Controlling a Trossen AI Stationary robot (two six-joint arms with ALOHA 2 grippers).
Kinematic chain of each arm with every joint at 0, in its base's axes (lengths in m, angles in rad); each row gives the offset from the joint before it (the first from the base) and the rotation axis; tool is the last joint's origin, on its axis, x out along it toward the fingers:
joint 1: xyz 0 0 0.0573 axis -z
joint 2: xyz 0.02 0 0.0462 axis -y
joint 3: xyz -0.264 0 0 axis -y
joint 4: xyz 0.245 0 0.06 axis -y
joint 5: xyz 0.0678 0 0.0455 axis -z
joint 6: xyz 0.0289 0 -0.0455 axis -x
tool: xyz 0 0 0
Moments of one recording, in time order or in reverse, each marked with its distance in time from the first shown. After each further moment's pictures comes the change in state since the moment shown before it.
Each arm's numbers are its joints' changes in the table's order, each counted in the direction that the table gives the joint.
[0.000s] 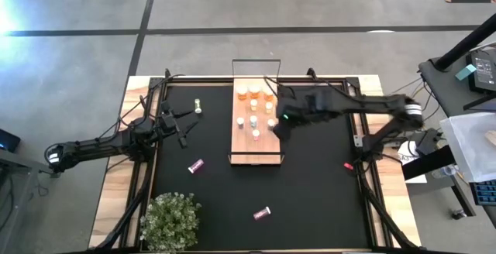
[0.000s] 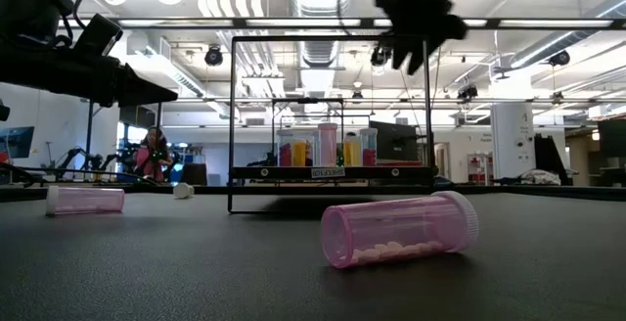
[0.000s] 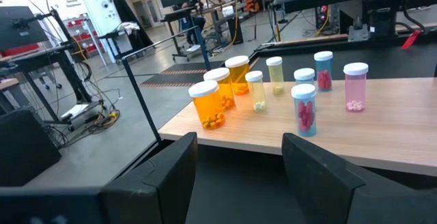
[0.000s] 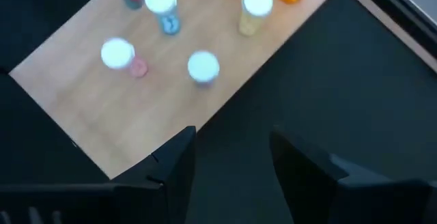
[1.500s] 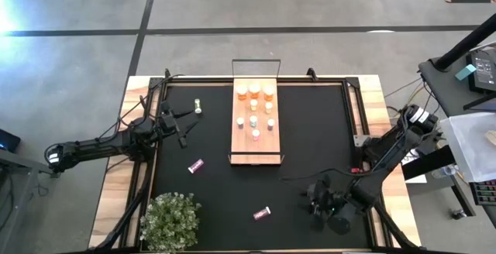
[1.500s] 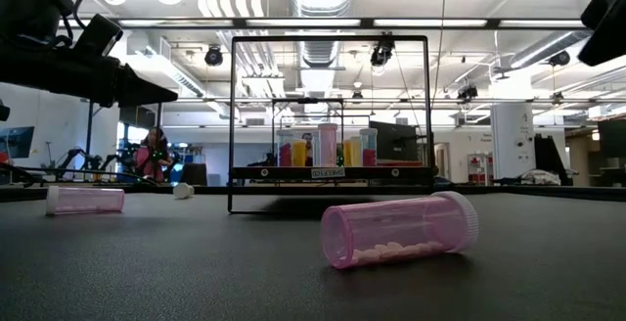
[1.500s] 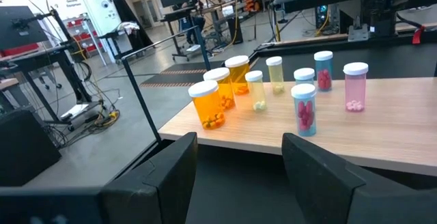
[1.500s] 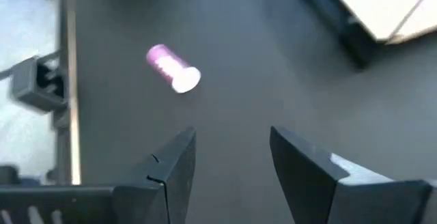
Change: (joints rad) left arm 0.000 0.000 0.000 0.000 0.000 0.000; right arm -0.948 0.058 -0.550 0.656 0.369 -0.431
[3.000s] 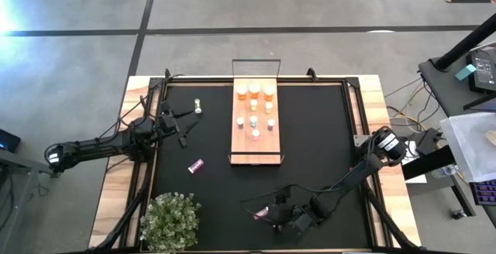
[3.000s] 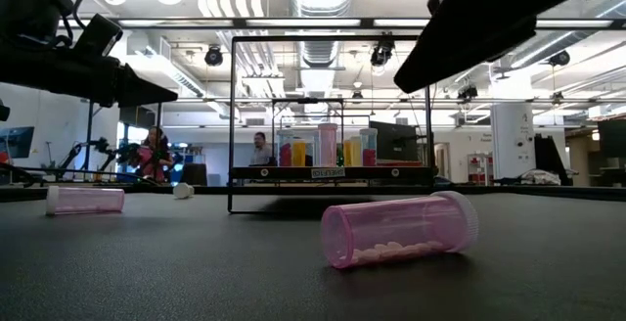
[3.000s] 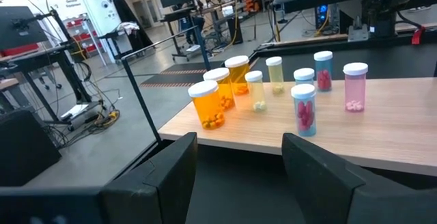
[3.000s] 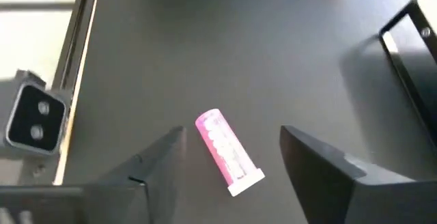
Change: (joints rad) left arm 0.000 0.000 0.000 0.000 0.000 0.000; right arm 0.186 -0.418 0.357 0.196 -0.132 0.517
